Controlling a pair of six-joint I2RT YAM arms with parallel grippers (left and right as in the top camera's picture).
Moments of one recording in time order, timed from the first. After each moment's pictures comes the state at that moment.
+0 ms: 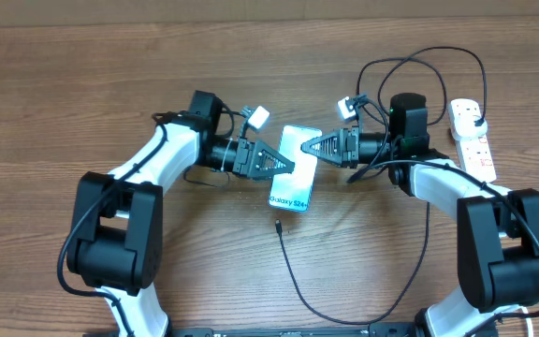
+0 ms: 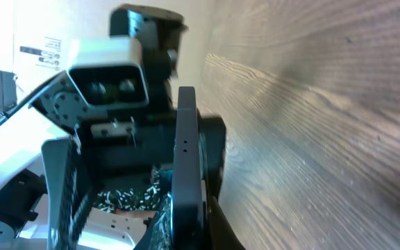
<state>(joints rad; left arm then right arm) -0.26 1.95 1.25 -0.79 1.52 0.18 0.13 1.79 0.87 0.36 -1.30 0.74</state>
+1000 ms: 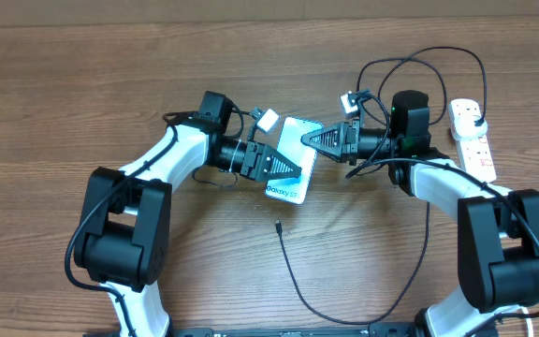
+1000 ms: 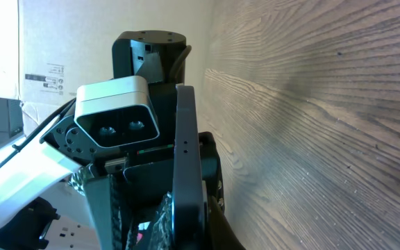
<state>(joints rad) -0.28 1.98 1.25 -0.70 1.51 0.18 0.13 1.79 0.87 0.40 -1.25 0.86</state>
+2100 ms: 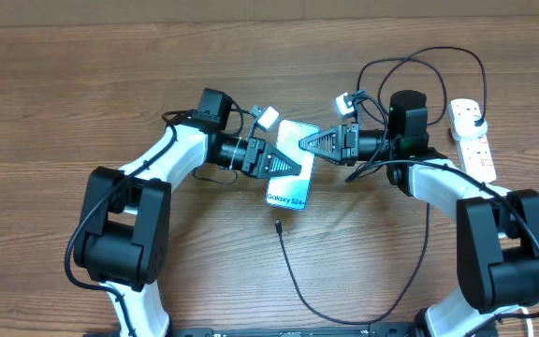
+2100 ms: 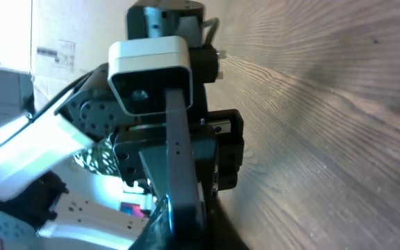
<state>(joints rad) -0.28 1.98 1.25 -0.63 1.46 0.08 0.15 1.79 0.87 0.41 -1.31 0.83</state>
